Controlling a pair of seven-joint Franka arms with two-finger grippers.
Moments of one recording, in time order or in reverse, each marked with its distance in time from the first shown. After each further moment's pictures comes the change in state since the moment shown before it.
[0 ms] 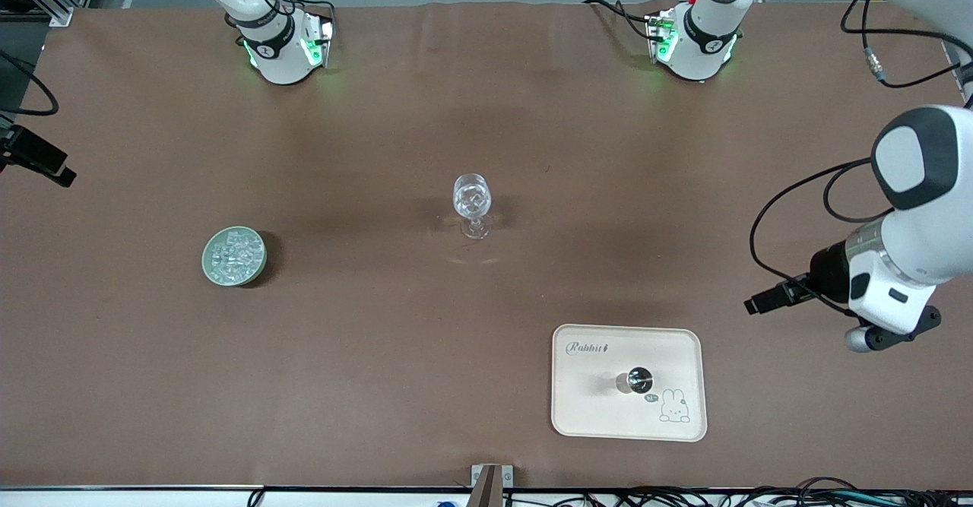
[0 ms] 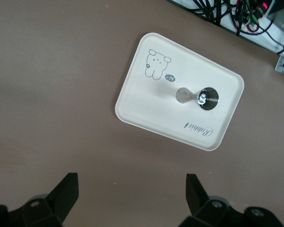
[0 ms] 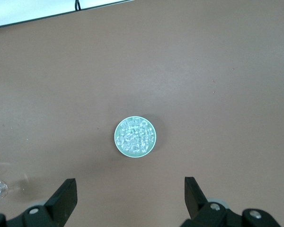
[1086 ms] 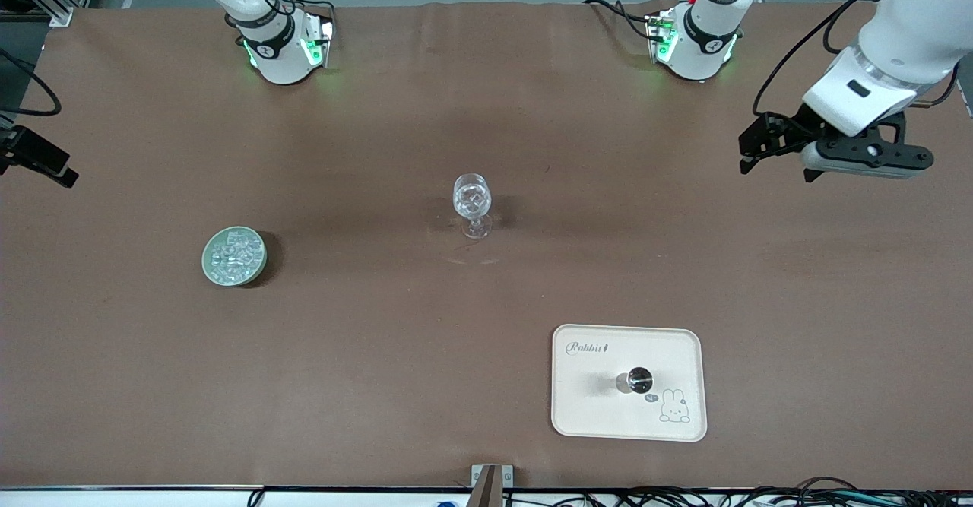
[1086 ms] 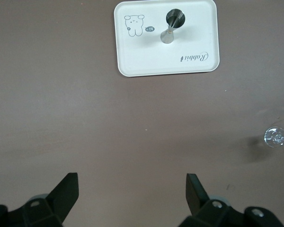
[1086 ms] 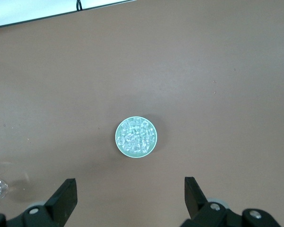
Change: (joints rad) left arm -0.046 -0.496 -0.069 -0.423 0.117 -0.034 0.265; right arm 0.003 0.000 0.001 -0.002 0.001 0.003 0.000
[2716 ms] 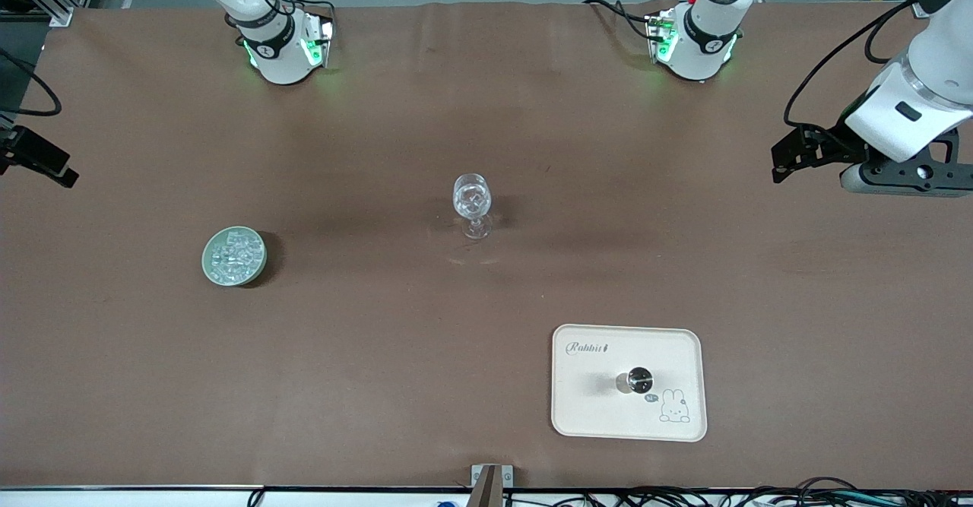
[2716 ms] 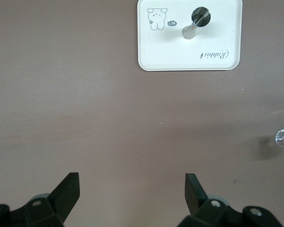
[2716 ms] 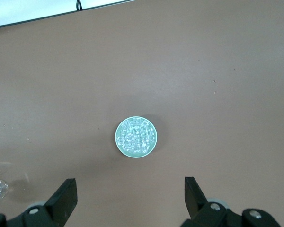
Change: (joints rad) left arm -0.015 0.123 0.062 0.239 0.047 -0.204 -0.023; right arm 0.000 0.000 0.000 -0.001 0.000 0.000 0.000
